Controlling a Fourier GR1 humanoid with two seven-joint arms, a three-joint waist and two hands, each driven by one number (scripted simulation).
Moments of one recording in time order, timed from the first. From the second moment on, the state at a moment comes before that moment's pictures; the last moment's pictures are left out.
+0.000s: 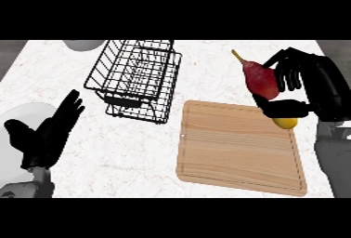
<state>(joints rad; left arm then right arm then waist) -0.07 0.26 0.03 -1.57 0.15 -0.02 0.22 -0.45 -0.36 0.06 -1.68 0.61 0.05 0.17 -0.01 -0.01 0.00</state>
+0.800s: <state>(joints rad) -0.07 0.24 0.04 -1.60 0.14 -0.05 0.25 -0.89 -0.07 0.21 -1.58 0.70 0.15 0.57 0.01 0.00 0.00</state>
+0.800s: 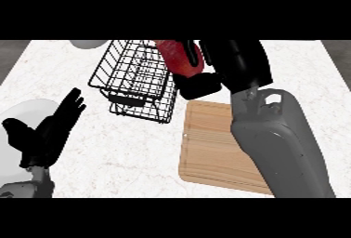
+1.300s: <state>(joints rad) -0.10 0.23 0.05 -1.56 0.12 -0.06 0.23 -1.10 -0.01 0.31 -1.26 0.65 -0.02 0.66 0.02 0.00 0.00</state>
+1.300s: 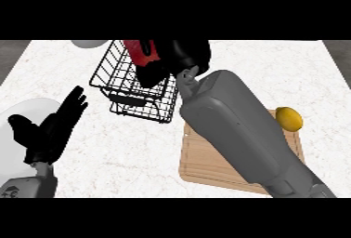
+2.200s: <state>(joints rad) -0.10 0.22 0.06 -1.57 0.11 -0.08 0.24 -1.25 0.00 0.46 -0.78 0.56 -0.36 0.53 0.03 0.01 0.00</state>
